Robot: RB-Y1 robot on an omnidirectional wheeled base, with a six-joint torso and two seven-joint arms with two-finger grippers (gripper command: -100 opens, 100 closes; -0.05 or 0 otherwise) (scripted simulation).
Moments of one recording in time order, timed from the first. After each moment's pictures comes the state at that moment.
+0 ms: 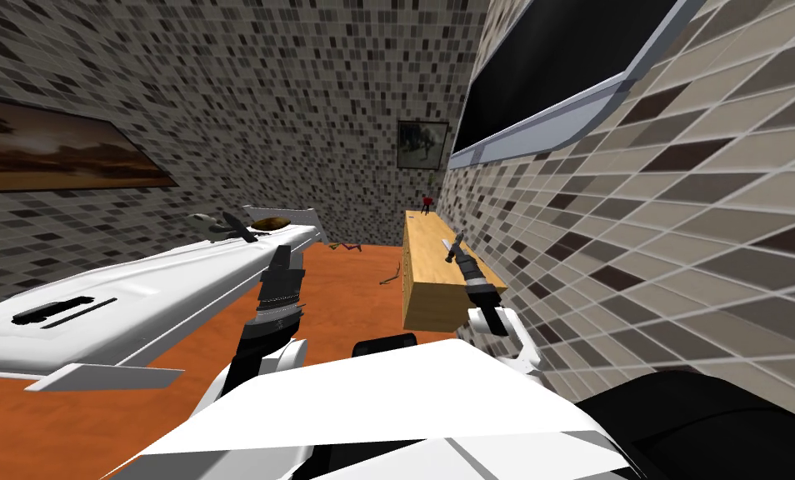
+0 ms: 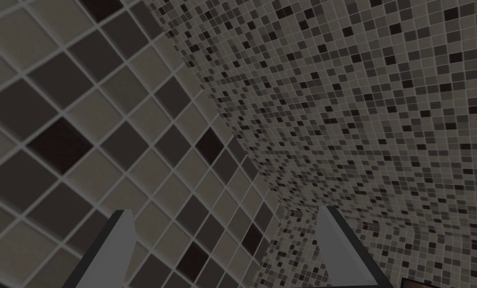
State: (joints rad) left arm 0.54 0.03 -0.02 -2.24 -0.12 -0.55 -0.17; right arm 0.43 -0.21 -0.29 -2.09 0.42 -0.32 0.14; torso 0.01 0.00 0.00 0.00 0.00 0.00
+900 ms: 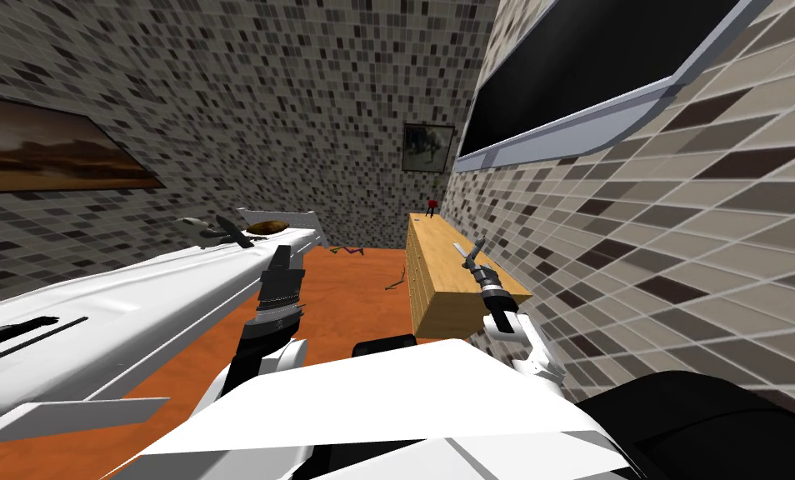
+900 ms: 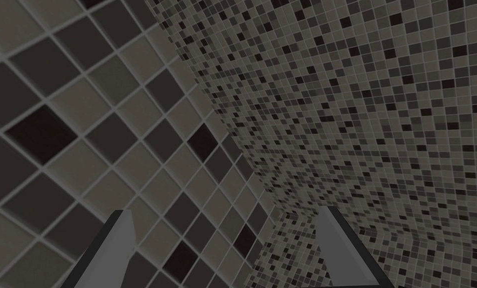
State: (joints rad) left arm 0.54 0.03 -0.02 -2.24 -0.12 -0.55 -0.17; right arm 0.42 -0.24 -0.45 -1.92 0.63 -0.14 0.22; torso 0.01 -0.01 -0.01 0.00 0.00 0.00
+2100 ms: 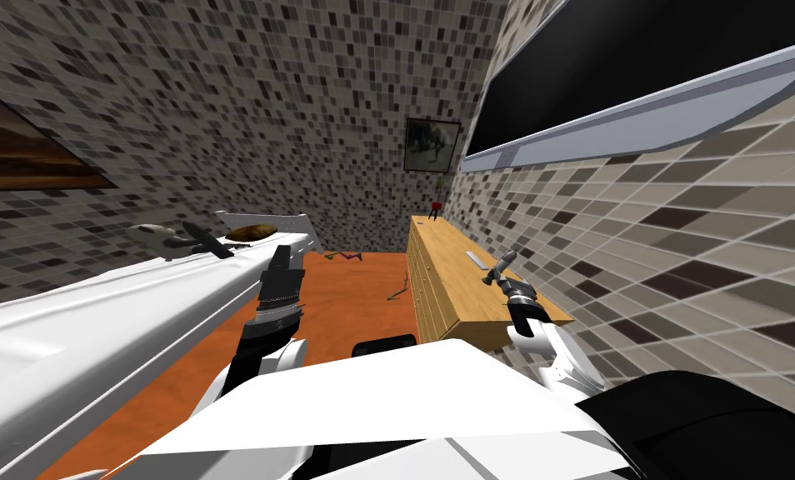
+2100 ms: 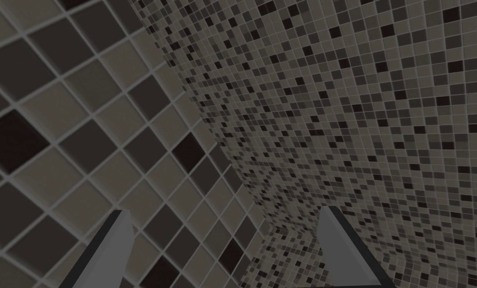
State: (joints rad) left arm 0.54 0.03 -0.02 -2.24 -0.12 -0.55 -0.17; right arm 0.43 -0.32 -0.60 -1.75 0.74 0.05 0.33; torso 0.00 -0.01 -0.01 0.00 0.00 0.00
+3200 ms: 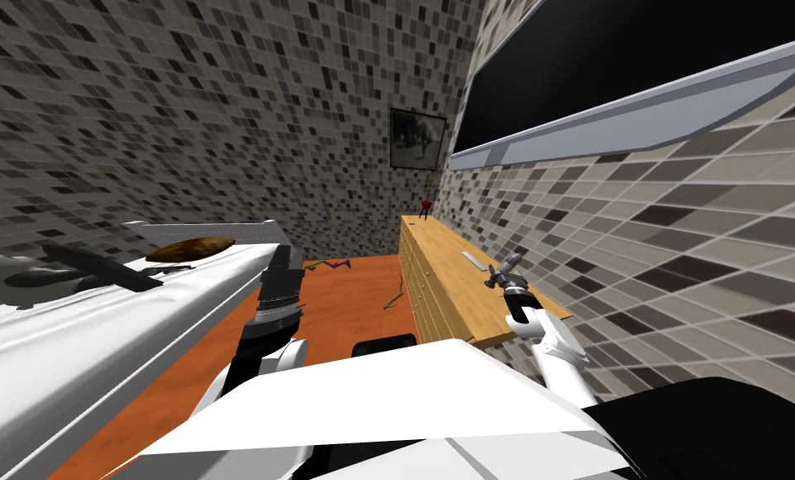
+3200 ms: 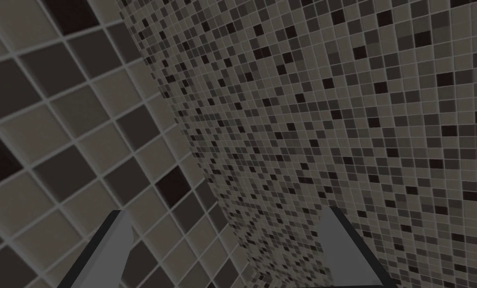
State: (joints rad) left arm 0.54 0.03 -0.02 -2.24 -0.12 -0.55 -0.17; right arm 0.28 -0.43 -0.62 -1.52 0.78 -0.09 0.36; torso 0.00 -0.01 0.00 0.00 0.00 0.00
